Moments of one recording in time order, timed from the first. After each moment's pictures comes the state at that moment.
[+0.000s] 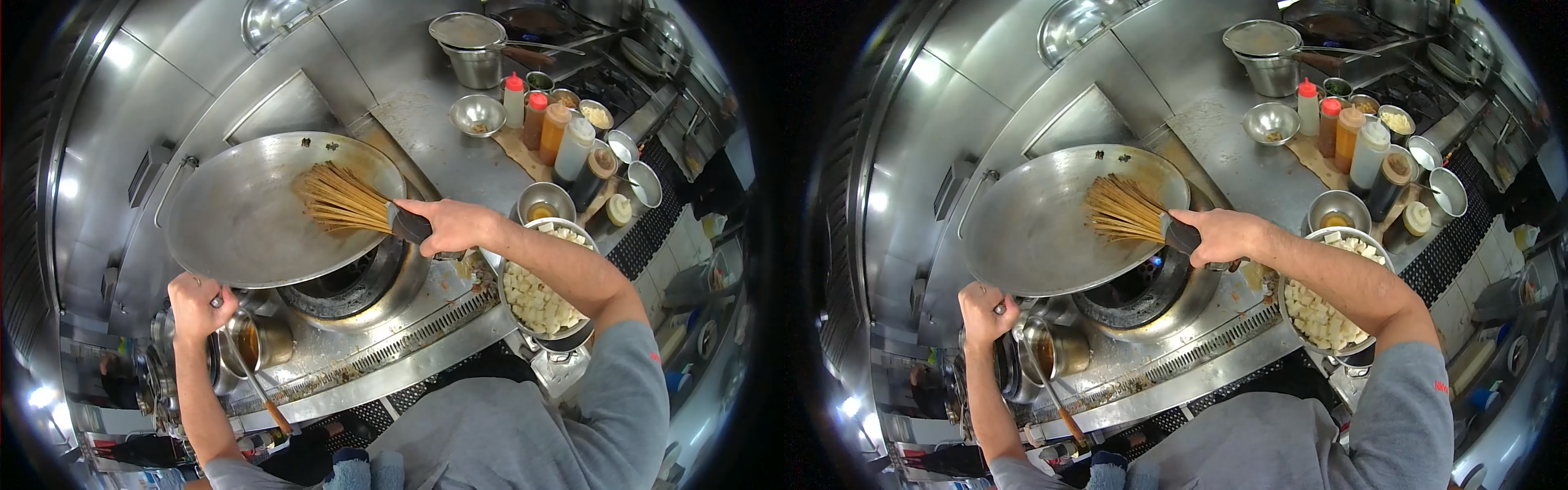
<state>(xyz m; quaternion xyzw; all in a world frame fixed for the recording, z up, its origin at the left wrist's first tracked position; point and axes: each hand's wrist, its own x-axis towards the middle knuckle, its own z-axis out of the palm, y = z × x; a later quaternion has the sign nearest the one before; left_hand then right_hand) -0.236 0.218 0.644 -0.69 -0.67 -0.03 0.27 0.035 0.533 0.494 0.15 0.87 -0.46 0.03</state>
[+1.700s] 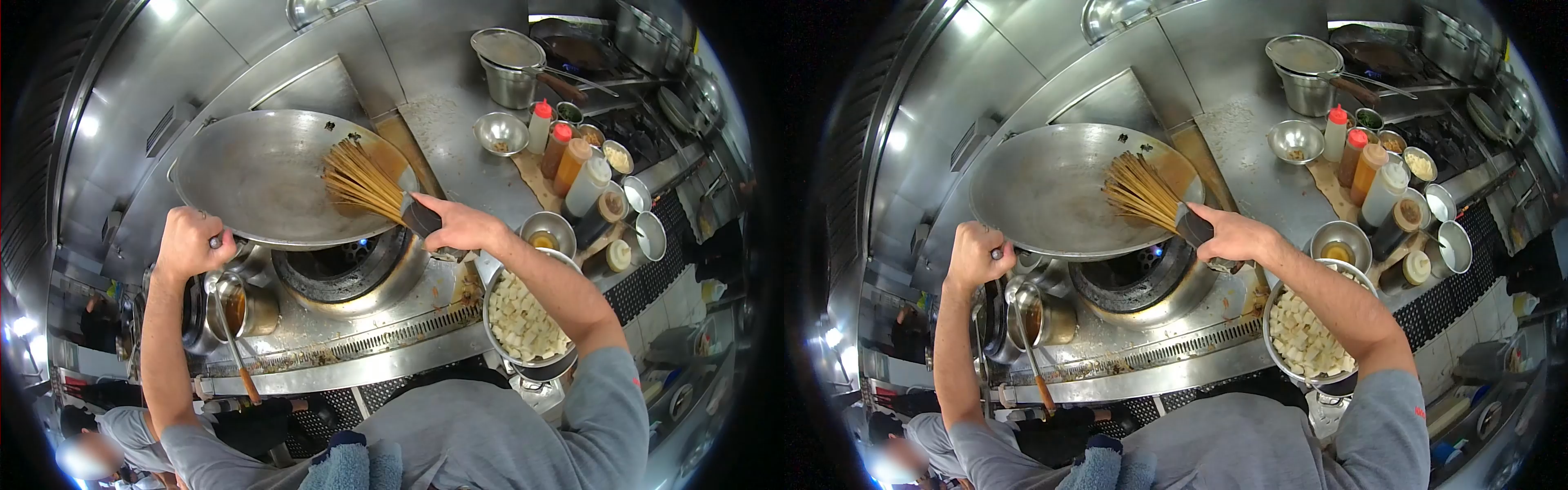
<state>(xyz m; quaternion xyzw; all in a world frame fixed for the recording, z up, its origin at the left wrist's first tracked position) -0.217 0.258 0.684 -0.70 -0.67 0.04 0.25 0.033 0.561 0.475 0.14 0.84 -0.53 0.01</state>
